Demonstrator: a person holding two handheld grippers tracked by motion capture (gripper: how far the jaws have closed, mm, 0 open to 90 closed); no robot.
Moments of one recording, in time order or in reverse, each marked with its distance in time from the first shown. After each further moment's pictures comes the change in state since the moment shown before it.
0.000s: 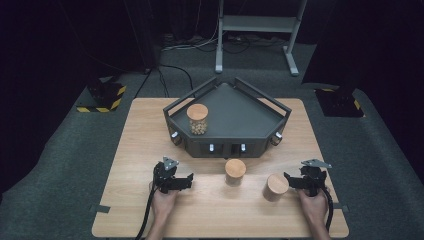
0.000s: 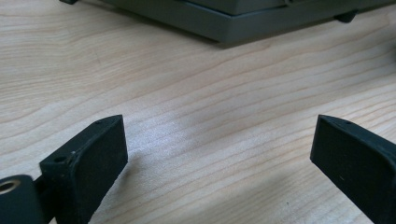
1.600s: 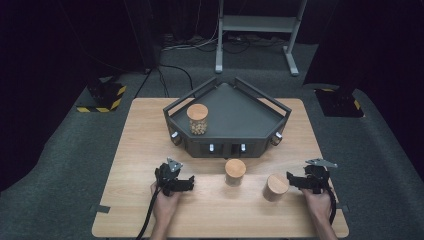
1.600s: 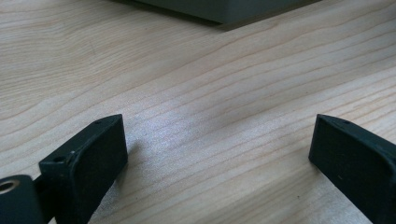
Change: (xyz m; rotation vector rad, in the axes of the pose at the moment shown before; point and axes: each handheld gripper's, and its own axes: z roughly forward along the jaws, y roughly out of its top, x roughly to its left) left arm -0.012 0.003 0.005 0.037 0.044 0.051; right arm -0.009 0.005 -0.017 -0.010 0.025 0.034
